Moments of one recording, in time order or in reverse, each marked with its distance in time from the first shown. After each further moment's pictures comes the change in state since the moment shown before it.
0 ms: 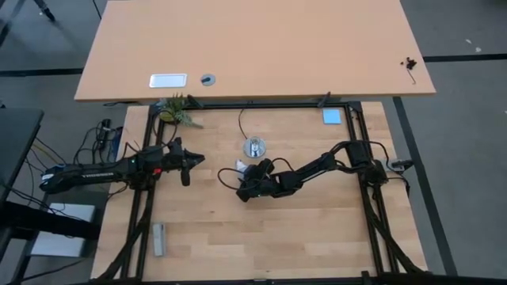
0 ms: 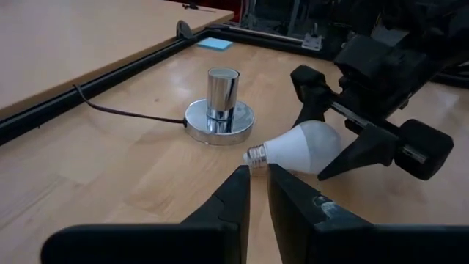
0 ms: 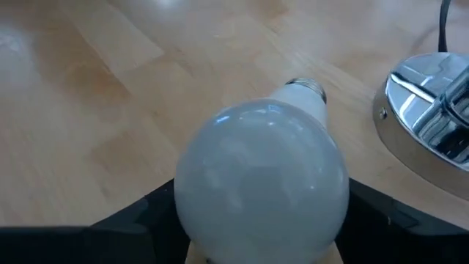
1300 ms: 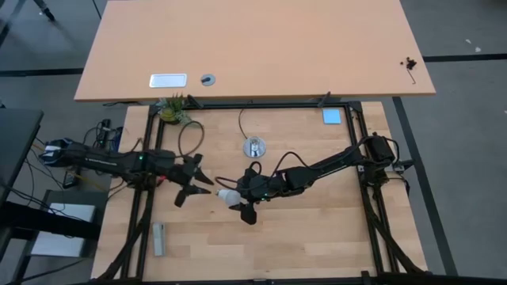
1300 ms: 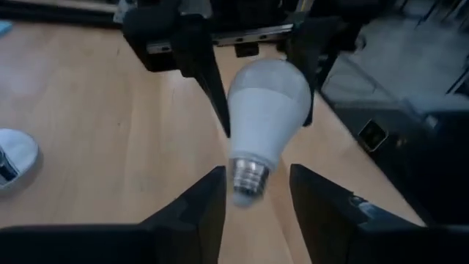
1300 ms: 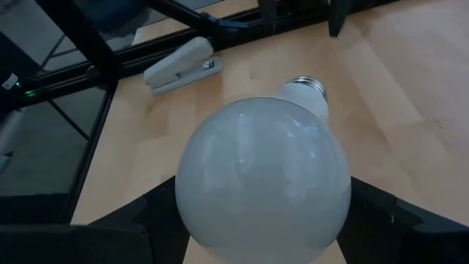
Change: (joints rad) left arm -0.310 0.393 0.338 -0.051 0.271 0.008; right arm 0.066 -0.218 0.132 -0.115 -0.559 -0.214
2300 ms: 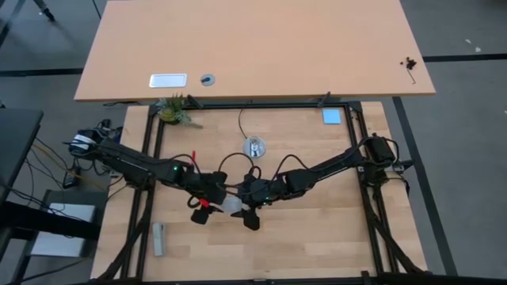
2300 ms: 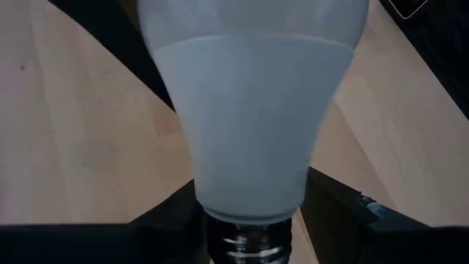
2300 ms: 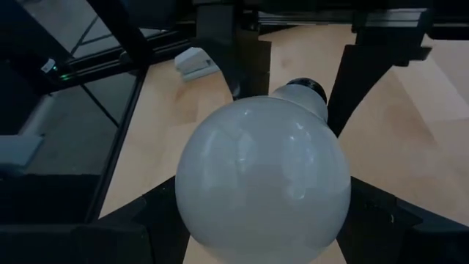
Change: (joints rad) left arm -0.181 0.587 0.458 -0.383 -0.077 0.183; right arm 0.014 0.000 0.000 0.002 -0.059 -0.008
